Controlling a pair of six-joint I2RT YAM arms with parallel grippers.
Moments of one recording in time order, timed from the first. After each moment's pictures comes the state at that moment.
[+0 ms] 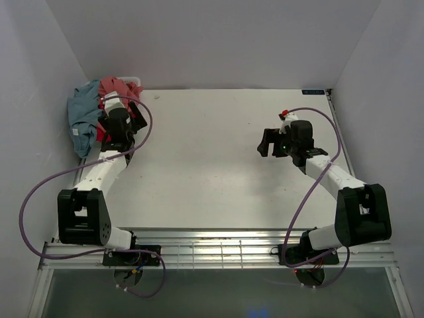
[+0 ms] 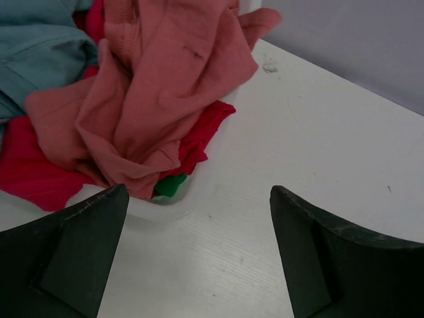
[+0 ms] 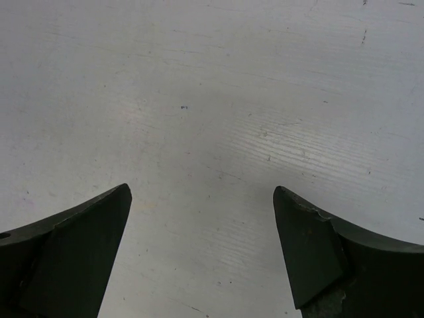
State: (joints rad) left arm -0.05 1.41 0.94 0.16 -0.34 -0.31; right arm 0.21 1.41 0.83 -0.03 -0.23 0.15
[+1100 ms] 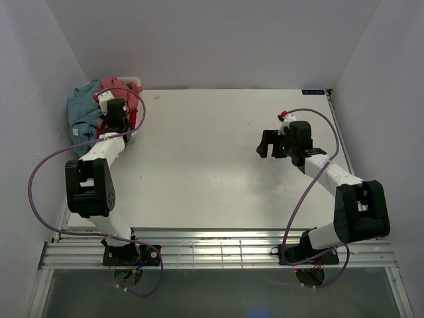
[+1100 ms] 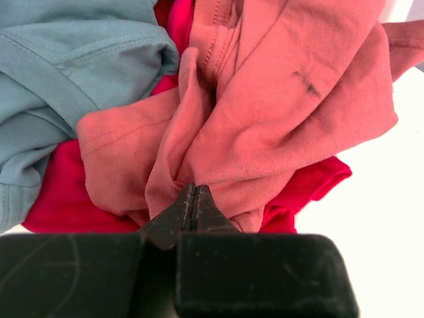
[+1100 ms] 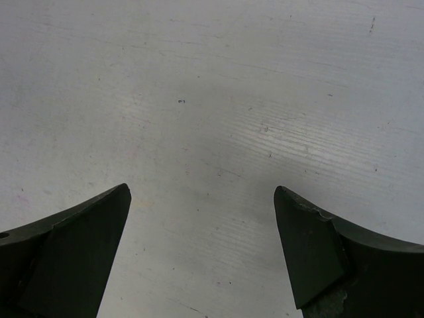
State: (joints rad) left arm 0.04 1.71 1.17 0.07 -0.50 -0.31; right arm 0.21 1.44 0.83 -0.03 -0.24 0.15
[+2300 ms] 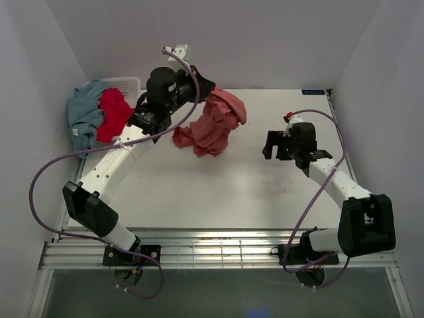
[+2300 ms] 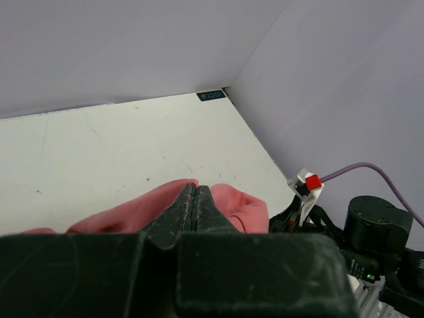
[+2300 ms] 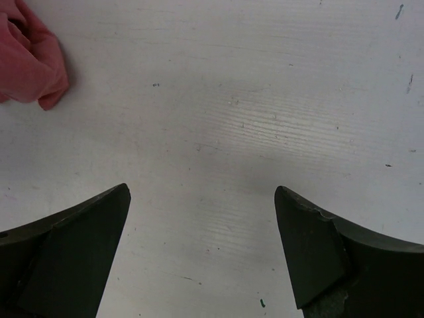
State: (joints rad) left arm -0.54 1.56 1.64 -0.13 0.11 -0.42; right arm 0.21 1.33 0.82 -0.15 -0.14 0.17
